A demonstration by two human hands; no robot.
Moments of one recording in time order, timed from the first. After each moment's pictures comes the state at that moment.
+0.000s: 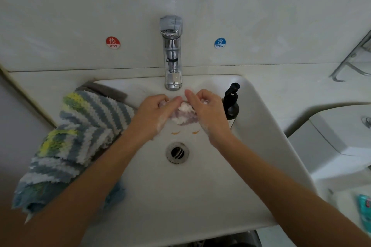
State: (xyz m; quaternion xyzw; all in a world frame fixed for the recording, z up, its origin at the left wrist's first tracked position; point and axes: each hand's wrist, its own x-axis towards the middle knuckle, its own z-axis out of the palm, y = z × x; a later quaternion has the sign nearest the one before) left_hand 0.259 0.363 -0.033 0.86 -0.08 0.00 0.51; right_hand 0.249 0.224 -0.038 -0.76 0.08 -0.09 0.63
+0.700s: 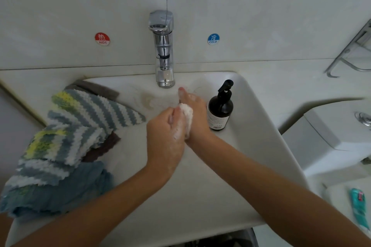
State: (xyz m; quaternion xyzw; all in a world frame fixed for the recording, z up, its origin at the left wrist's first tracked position) left_hand 0.212 0.317 -0.057 0.77 -0.04 0.17 0.62; right_hand 0.243 0.250 -0.037 -0.70 0.15 -0.09 0.69
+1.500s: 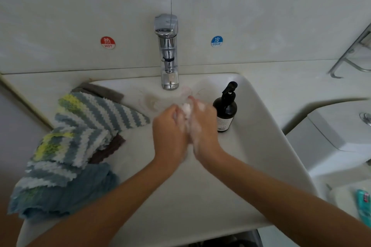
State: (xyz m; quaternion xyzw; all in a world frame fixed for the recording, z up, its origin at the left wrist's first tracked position) left_hand 0.228 0.313 -0.061 0.77 -0.01 0.14 0.62; right_hand 0.221 0.248 -0.045 -0.74 0.05 -0.15 0.66
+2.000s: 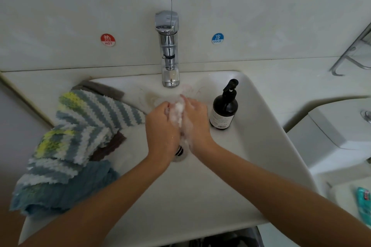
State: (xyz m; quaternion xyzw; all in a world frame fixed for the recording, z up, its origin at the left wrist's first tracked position) left_hand 0.235 0.328 -0.068 0.78 -0.01 0.17 0.60; right_hand 0.238 0.260 -0.053 -0.68 0.14 -0.09 0.72
